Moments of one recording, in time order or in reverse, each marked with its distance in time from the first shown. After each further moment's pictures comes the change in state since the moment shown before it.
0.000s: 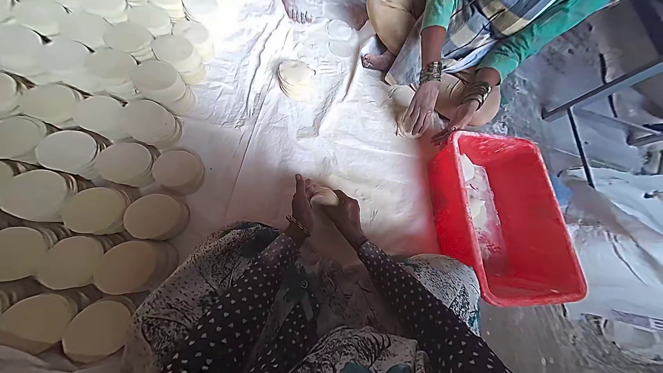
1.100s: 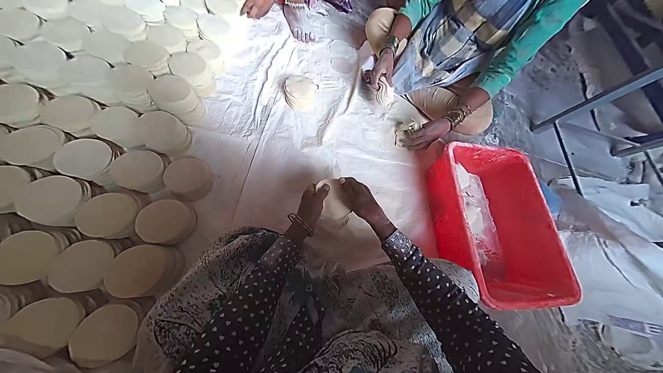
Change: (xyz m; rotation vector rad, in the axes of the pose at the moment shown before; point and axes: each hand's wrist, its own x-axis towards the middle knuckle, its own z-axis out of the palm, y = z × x) left_hand -0.001 0.029 0.001 0.252 -0.149 0.129; right_hand 0.020 -0.066 -0.069 -0.047 -0.229 0.020
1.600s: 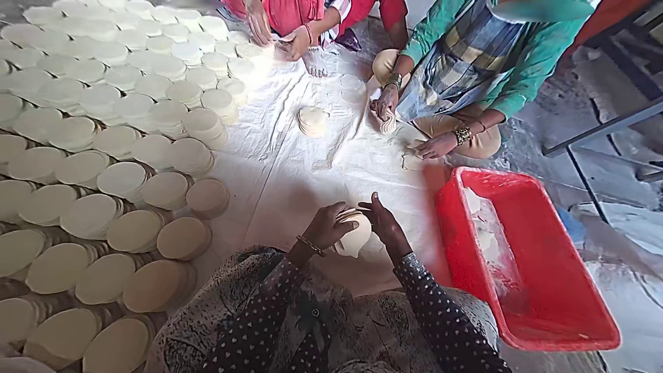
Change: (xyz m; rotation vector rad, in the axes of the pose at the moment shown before) left_hand -0.012 0.043 -0.010 0.564 -0.365 0.368; right_hand 0.032 0.058 -0.006 0.778 -0.017 0.335
